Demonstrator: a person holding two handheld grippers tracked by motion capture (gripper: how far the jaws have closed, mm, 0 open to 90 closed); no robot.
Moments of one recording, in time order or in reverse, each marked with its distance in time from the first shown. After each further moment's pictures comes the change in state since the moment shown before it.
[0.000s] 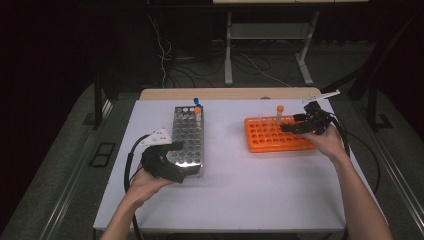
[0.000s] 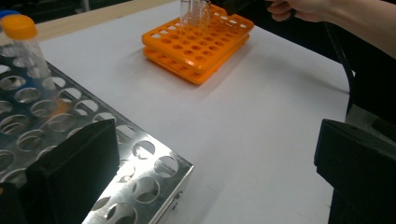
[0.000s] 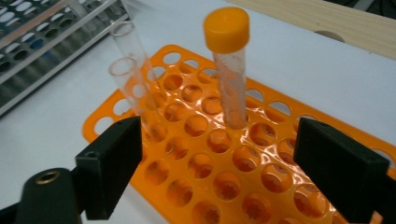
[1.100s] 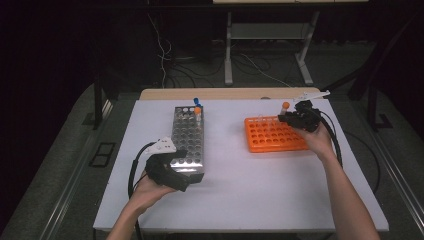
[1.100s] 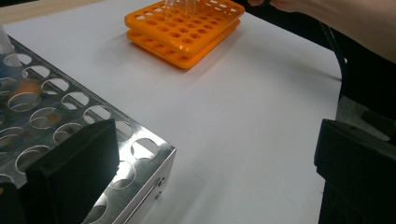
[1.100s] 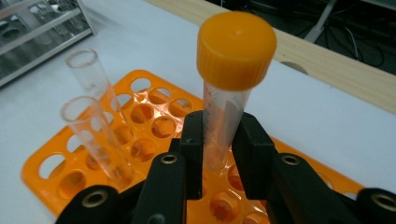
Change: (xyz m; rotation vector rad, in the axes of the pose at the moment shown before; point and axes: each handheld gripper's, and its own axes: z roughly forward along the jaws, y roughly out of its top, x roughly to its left) left arm -0.005 -0.015 0.011 0.023 -0.030 -0.002; right arm 0.012 0.011 0.018 -0.076 -0.157 -0.065
